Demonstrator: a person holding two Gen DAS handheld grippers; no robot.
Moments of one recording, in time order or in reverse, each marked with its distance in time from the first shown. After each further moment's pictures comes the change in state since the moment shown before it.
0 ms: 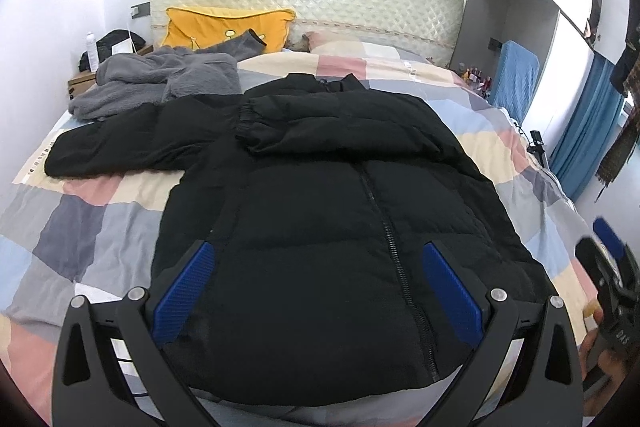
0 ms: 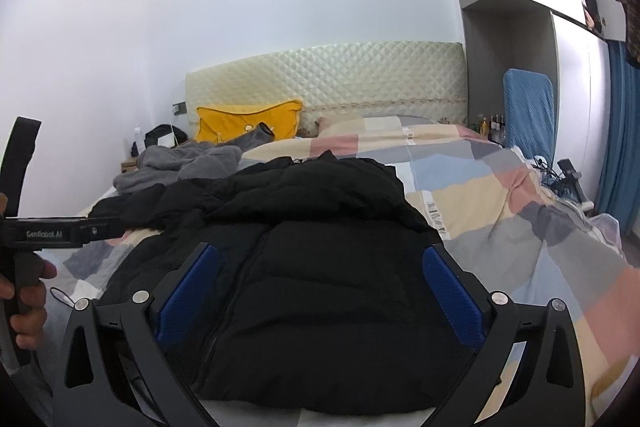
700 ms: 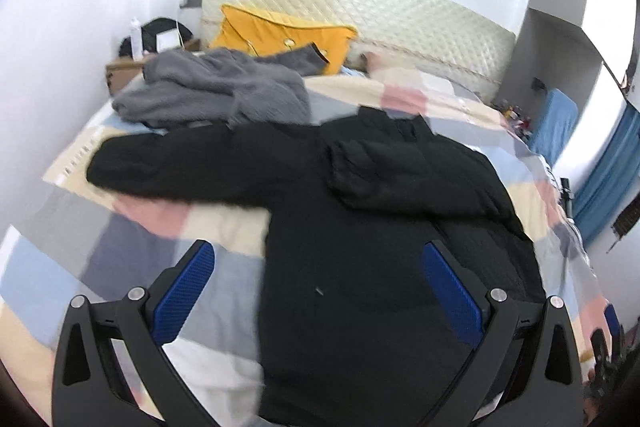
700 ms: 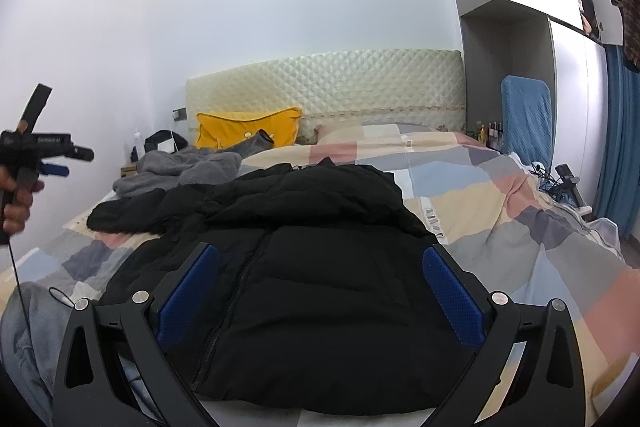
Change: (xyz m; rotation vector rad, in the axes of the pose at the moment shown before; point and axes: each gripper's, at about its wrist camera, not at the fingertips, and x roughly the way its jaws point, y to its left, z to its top) left arm -0.015 0.128 0.082 -0.120 -0.011 0.084; right arm -0.003 0.001 -0.002 -0.011 -0.026 -0.003
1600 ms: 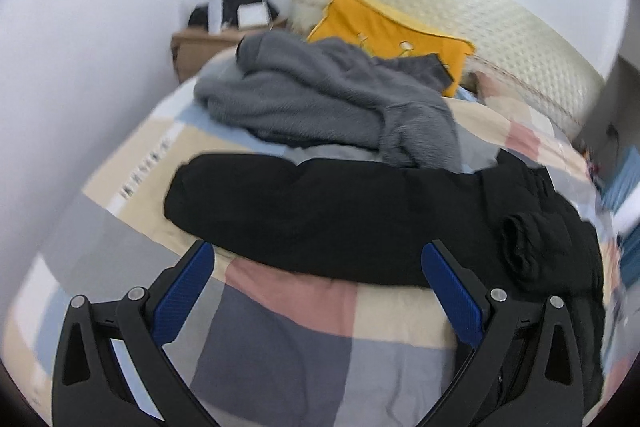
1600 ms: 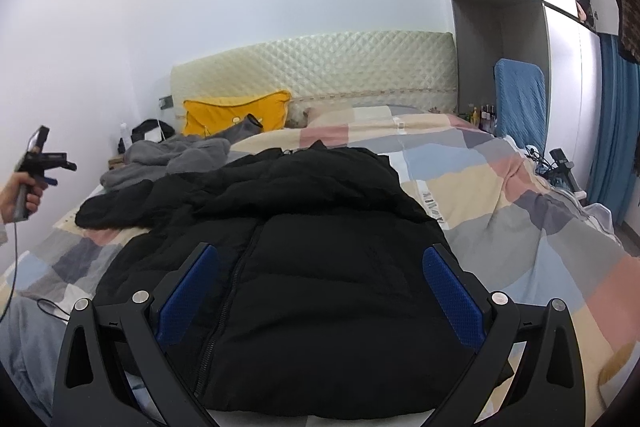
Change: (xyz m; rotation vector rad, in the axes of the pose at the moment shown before) left arm 0.110 0.255 0.077 -0.192 0.072 0.148; right arm 0.028 0.012 0.002 0.019 0.082 -0.046
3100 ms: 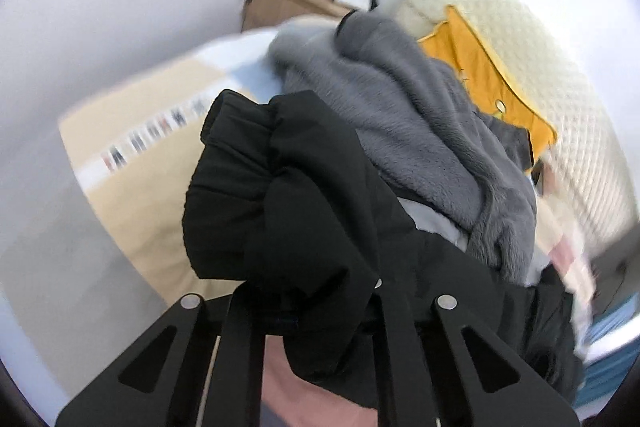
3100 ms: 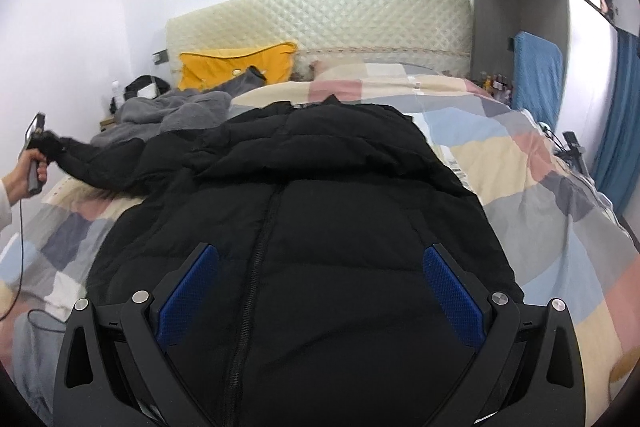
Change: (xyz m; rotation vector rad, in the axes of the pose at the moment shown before) left arm 0.102 0.095 0.047 -0.341 -0.014 0.060; right arm 0.061 0.048 0.004 -0.032 0.165 -0.007
